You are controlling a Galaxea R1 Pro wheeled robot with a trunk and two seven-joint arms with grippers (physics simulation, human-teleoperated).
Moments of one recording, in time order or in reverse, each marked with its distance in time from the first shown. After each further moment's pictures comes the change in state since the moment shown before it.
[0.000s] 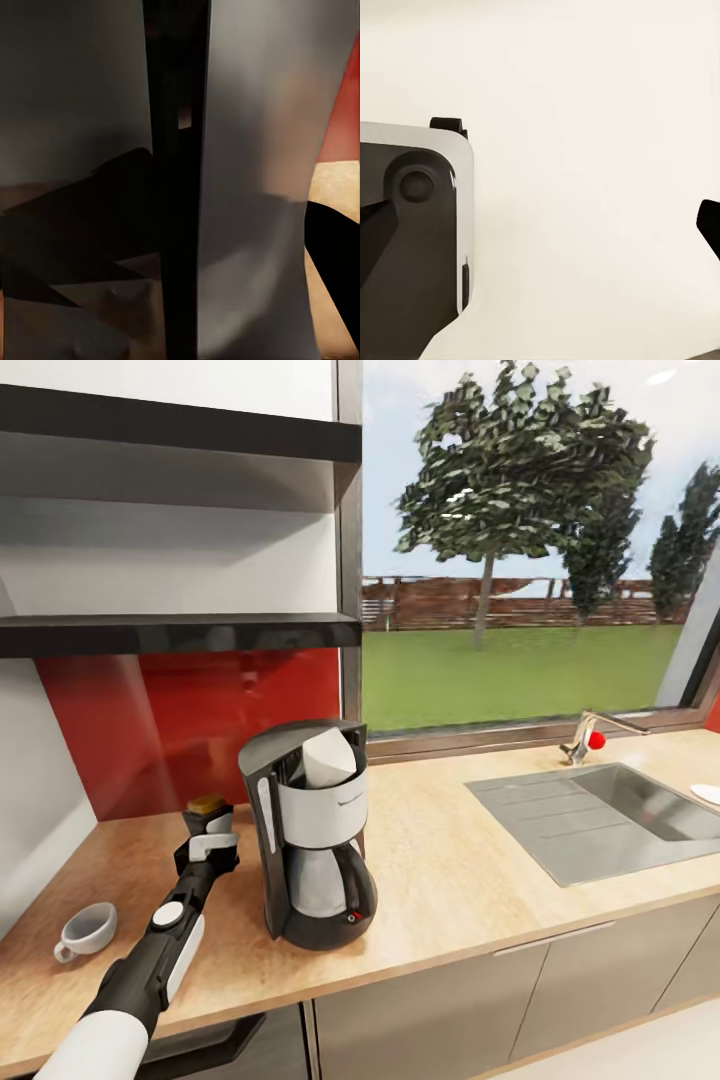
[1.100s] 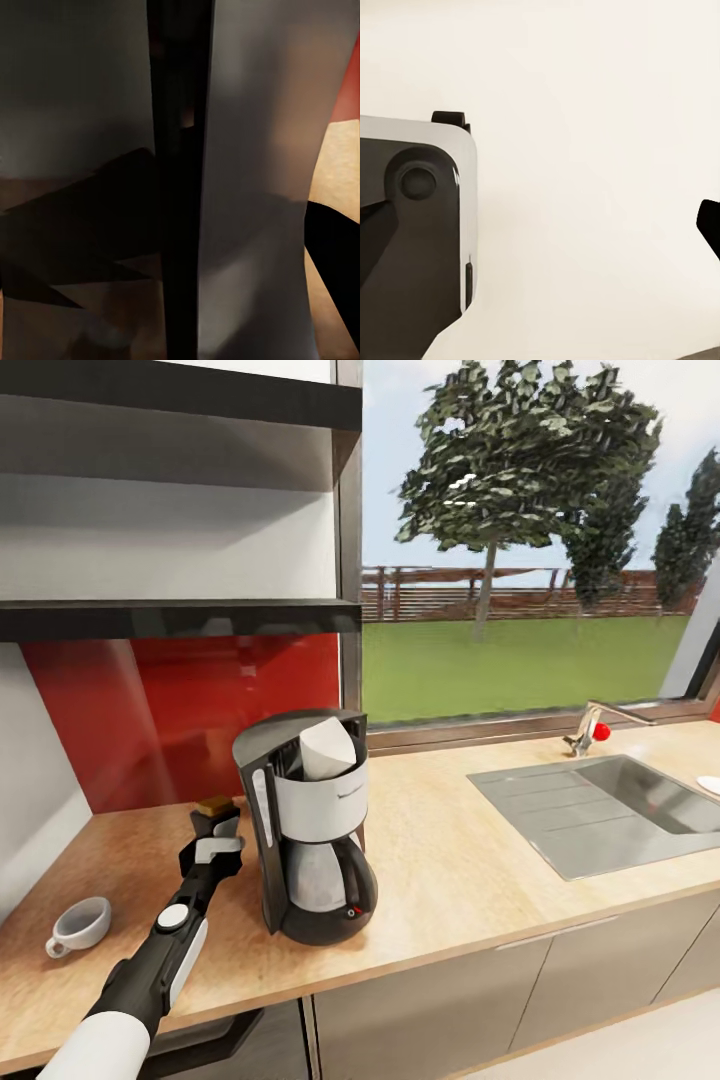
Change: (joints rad) left arm 0.001 -0.002 -0.015 0.016 -0.066 -0.003 -0.003; right arm 0.001 0.006 -0.002 -0.004 0.000 0.002 0.000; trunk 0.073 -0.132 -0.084
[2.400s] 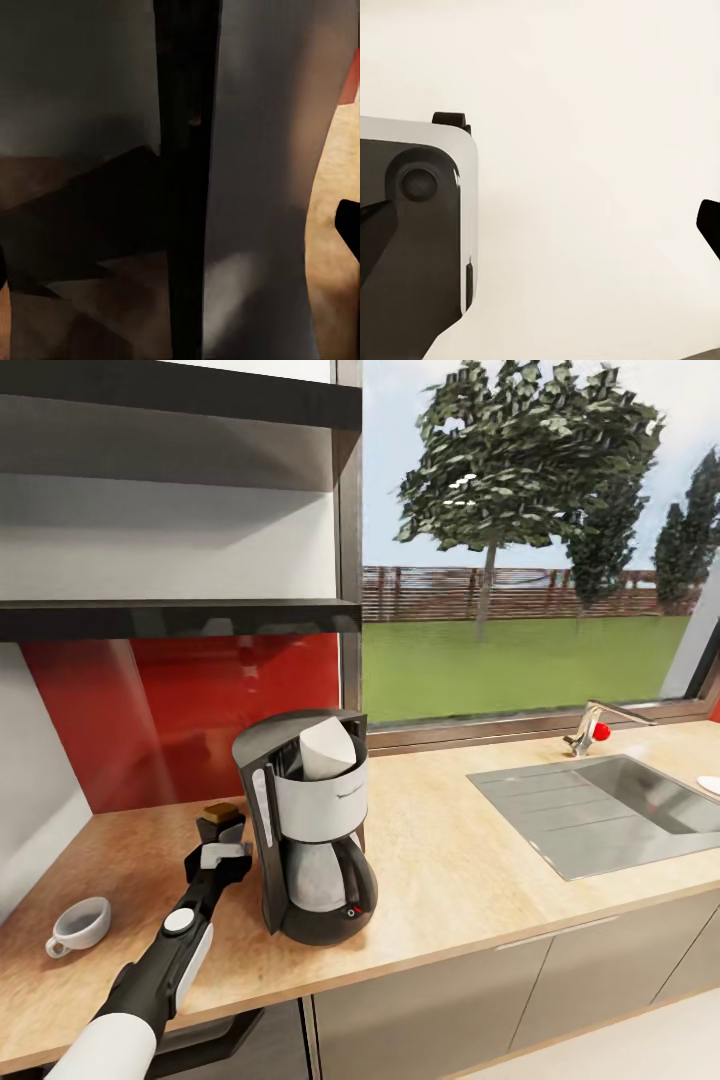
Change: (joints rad) left arm -0.001 -0.019 0.004 0.032 -0.001 0.000 0.002; right arm 0.000 0.001 0.001 -0.002 0.000 -0.001 0.000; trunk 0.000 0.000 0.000
